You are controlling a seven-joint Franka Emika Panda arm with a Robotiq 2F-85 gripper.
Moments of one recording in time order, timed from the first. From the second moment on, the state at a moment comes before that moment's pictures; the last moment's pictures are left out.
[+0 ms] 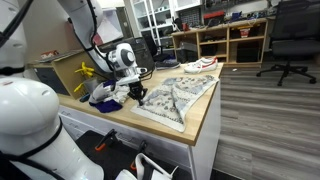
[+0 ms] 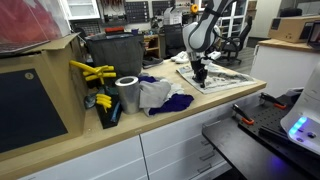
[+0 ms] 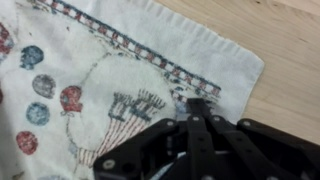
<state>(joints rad) 0.15 0.38 0.06 -2.33 -0.24 2.45 0.07</state>
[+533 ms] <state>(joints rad) 0.17 0.38 0.07 -2.33 -0.23 2.44 0.07</state>
